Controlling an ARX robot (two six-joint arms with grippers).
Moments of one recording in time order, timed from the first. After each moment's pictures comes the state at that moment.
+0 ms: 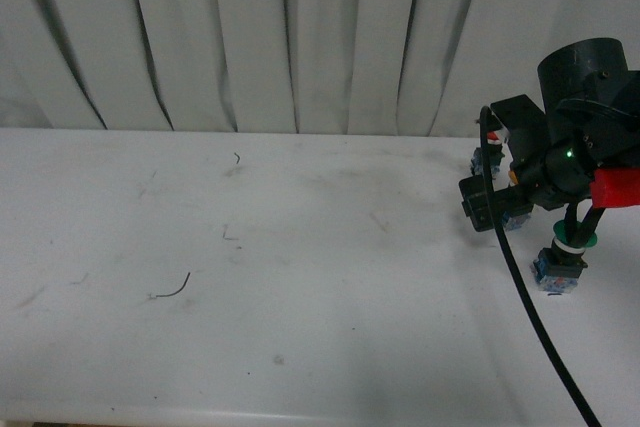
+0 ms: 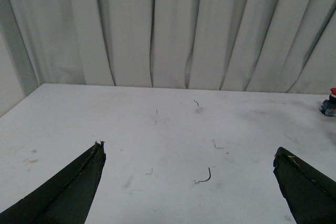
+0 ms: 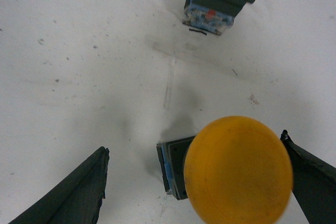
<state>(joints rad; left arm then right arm) 0.00 0.01 0.01 0.00 0.00 -0.01 0.11 2.38 1.53 0.07 0.11 -0.20</state>
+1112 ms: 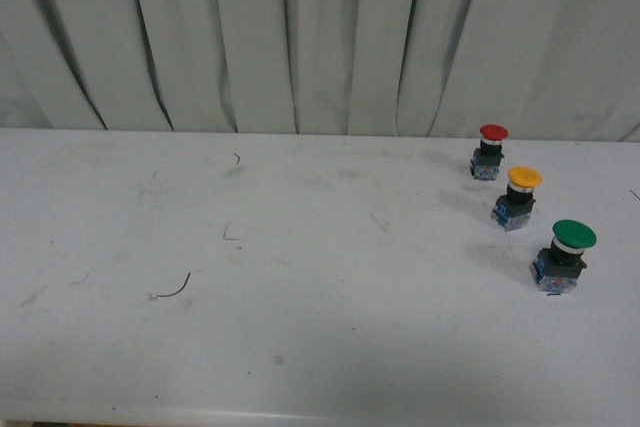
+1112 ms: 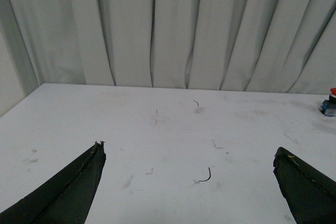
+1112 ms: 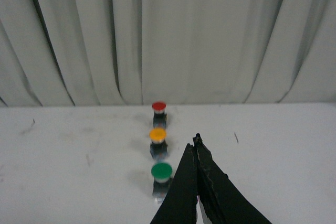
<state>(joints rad) 0.00 0.01 0.01 0.00 0.00 -0.01 0.00 0.54 0.21 0.34 0.00 -0.01</state>
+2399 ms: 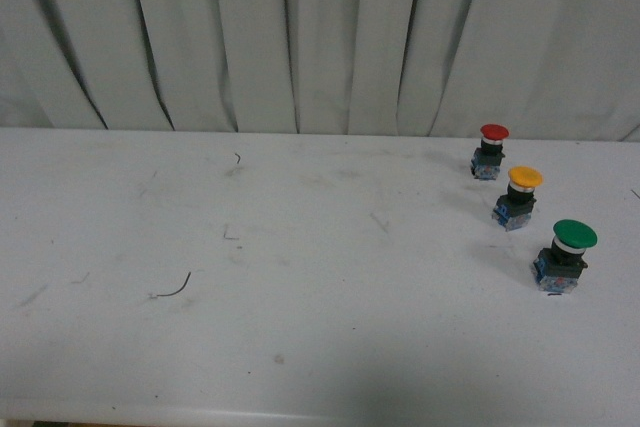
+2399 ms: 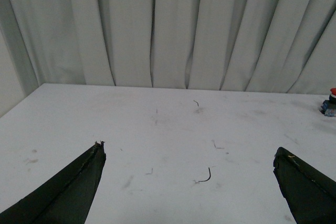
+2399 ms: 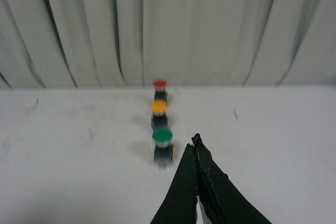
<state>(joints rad) 0.00 0.01 0.01 0.00 0.00 -0.01 0.00 0.05 0.01 0.00 0.00 -0.01</state>
